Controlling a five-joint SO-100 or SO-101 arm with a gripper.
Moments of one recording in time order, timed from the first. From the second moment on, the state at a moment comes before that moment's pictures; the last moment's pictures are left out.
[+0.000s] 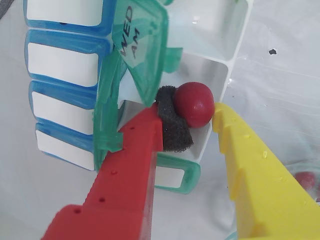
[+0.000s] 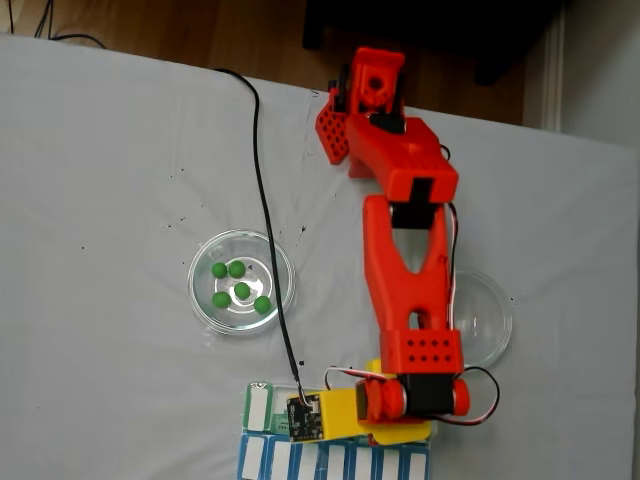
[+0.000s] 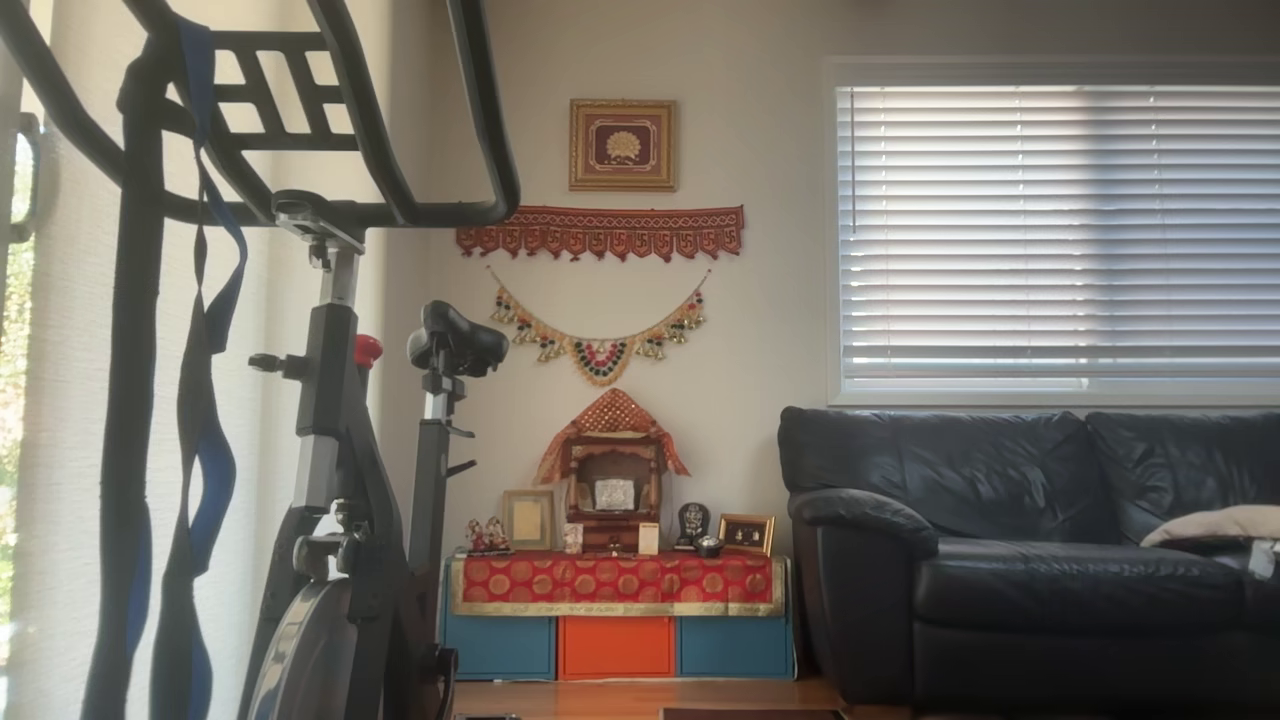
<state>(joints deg) -8.0 65.6 43.4 86.3 -3.5</state>
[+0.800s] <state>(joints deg) -7.9 63.5 39.5 90.1 -3.5</state>
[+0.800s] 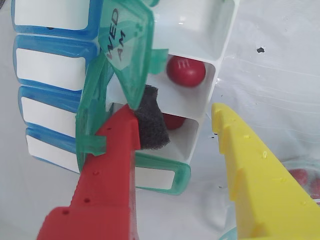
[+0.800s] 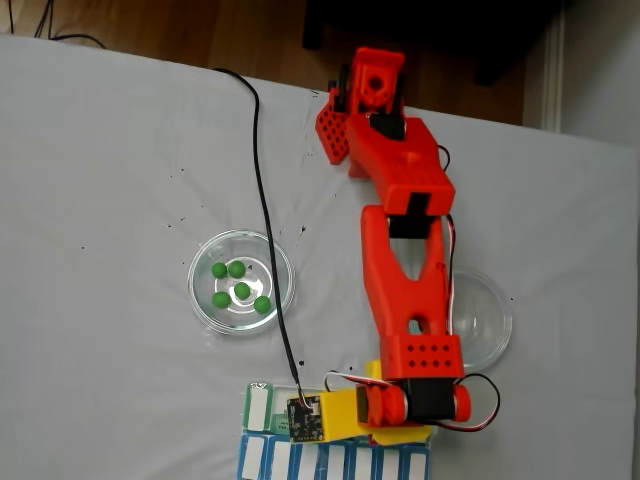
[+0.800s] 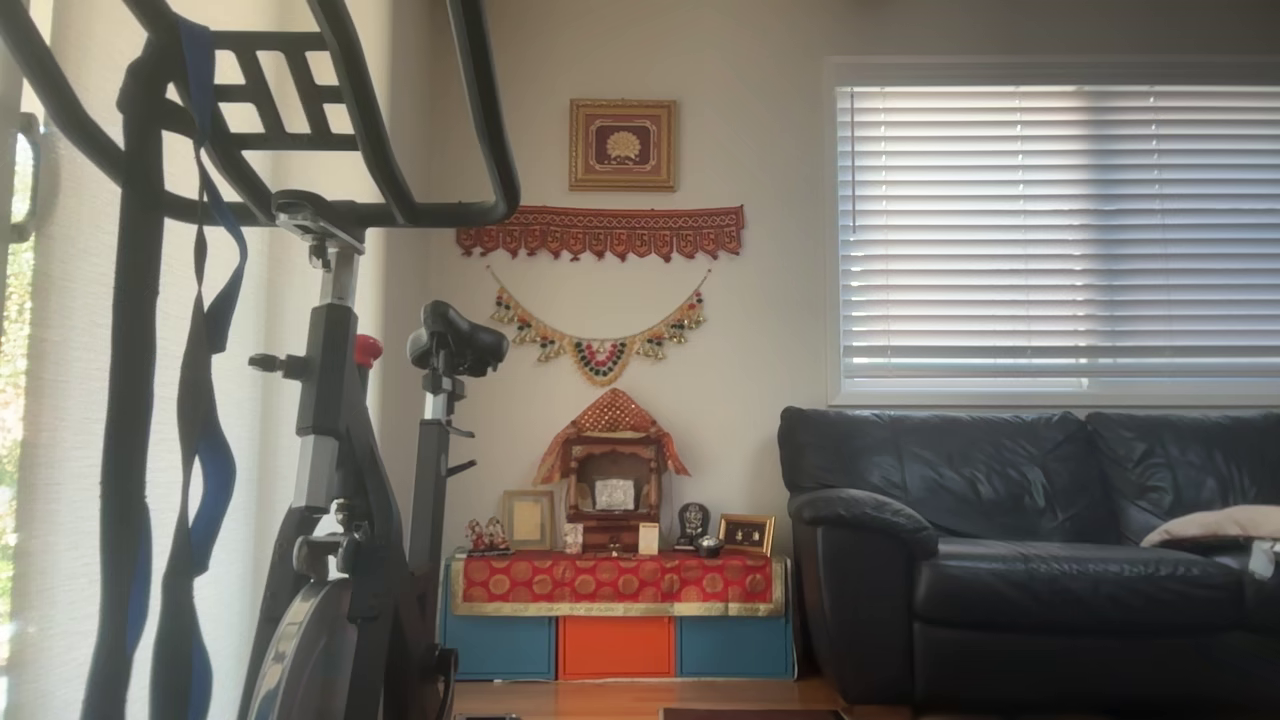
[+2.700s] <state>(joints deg) -26.9 105.3 93.9 83.8 -13.4</state>
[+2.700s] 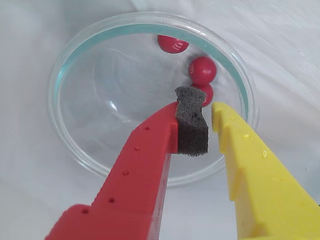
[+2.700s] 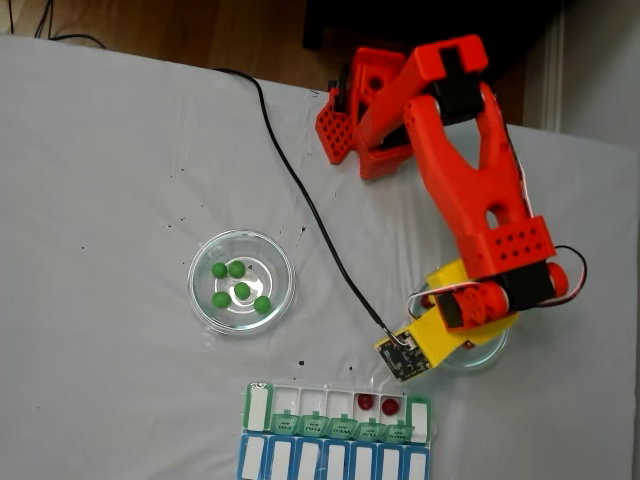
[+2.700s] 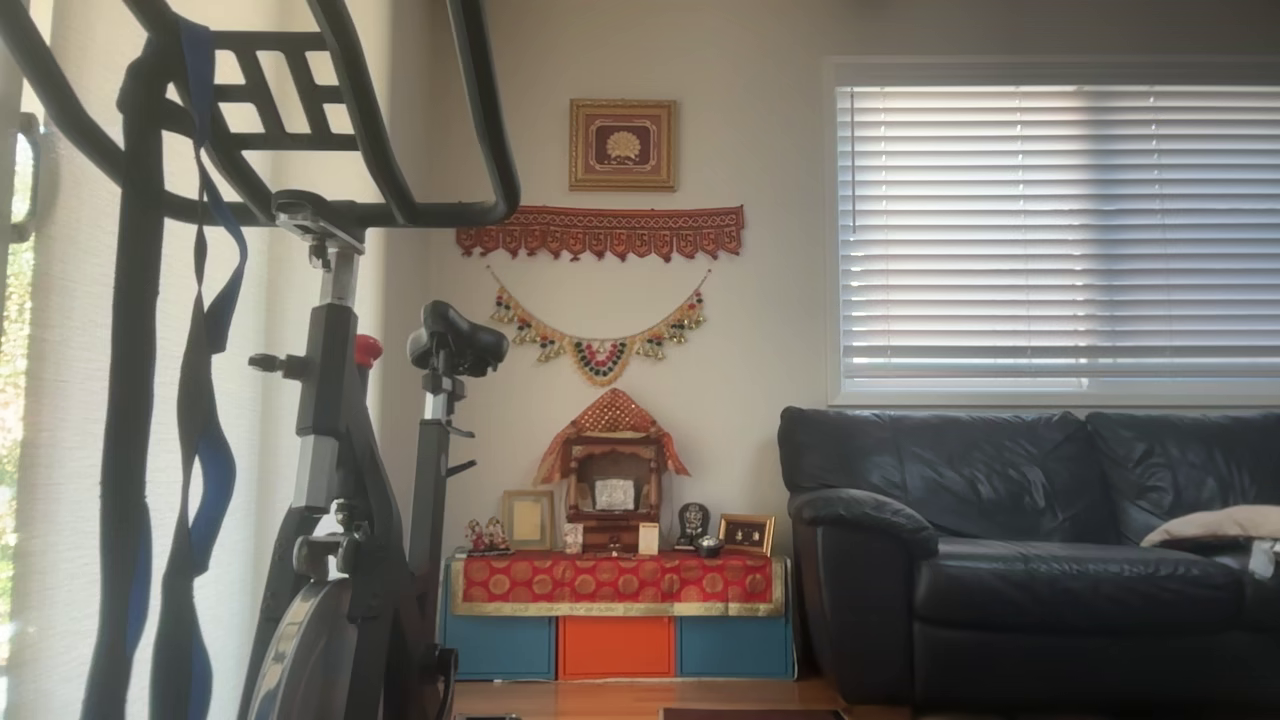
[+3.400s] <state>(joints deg) -27.1 105.4 99.7 72.8 -9.8</state>
